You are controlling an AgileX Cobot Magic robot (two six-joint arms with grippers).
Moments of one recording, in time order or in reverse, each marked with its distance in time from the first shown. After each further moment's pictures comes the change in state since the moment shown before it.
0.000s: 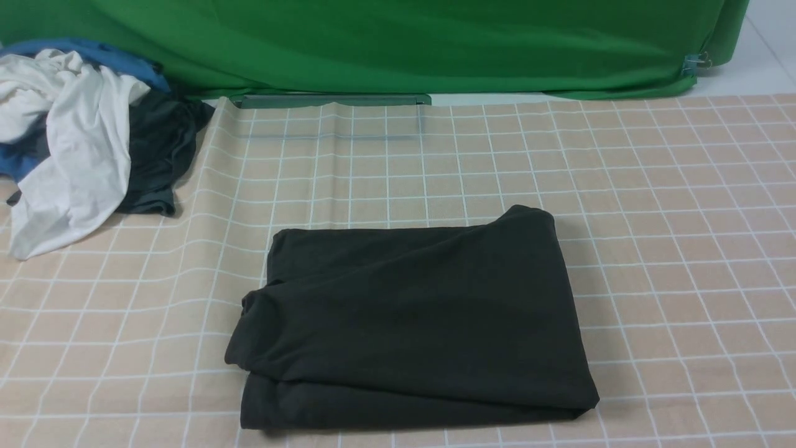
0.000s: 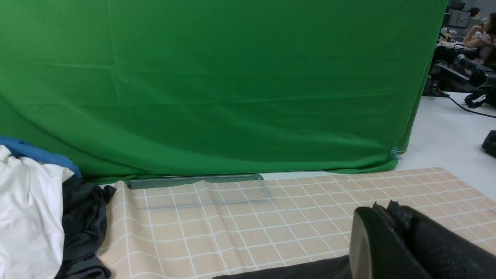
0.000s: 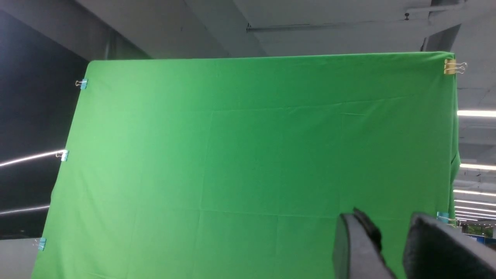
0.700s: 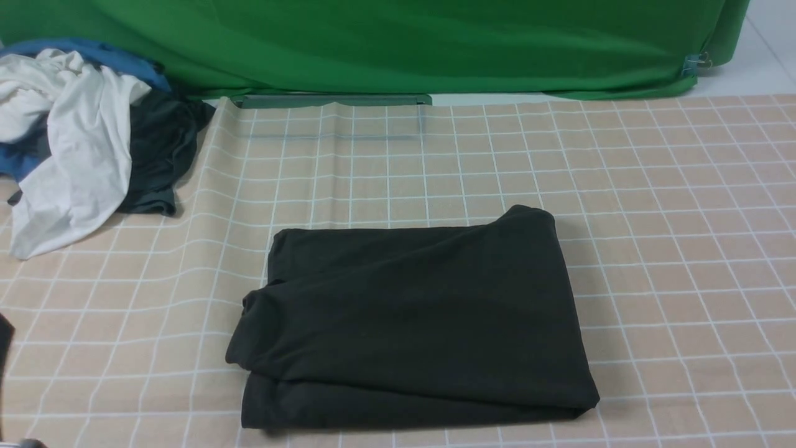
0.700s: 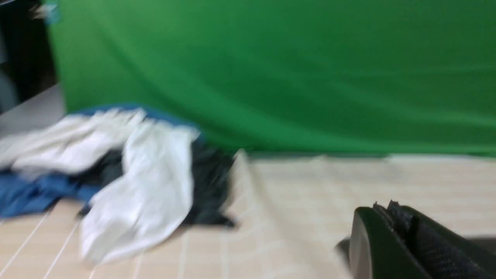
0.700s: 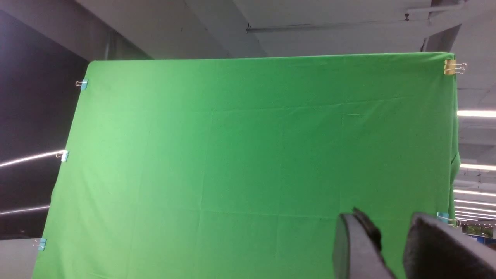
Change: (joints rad) right arm 0.000 0.000 0.000 0.000 0.000 0.000; left arm 0.270 -0.233 0.522 0.073 -0.296 0.047
